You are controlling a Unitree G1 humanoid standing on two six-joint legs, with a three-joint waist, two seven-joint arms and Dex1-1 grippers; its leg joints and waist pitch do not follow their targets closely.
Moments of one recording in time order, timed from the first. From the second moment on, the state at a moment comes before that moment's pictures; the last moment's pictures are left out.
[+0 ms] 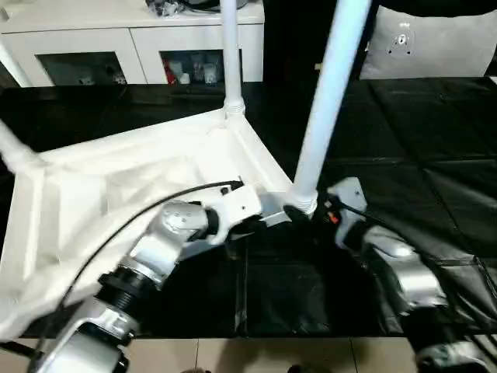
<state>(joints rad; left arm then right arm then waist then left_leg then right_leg) -0.55 0.33 -0.38 0.41 0.12 0.15 -0.93 -0.34 -0.32 0.07 0.43 0.20 0.07 0.74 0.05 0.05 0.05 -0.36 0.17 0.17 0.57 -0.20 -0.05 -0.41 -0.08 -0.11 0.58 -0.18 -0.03</state>
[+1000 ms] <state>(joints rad) -0.61 0.44 -0.46 0.56 0.10 -0.21 -1.25 -0.43 -0.49 0.21 0.45 0.21 0.05 1.30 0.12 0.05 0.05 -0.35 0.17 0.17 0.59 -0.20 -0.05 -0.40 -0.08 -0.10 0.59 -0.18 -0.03</state>
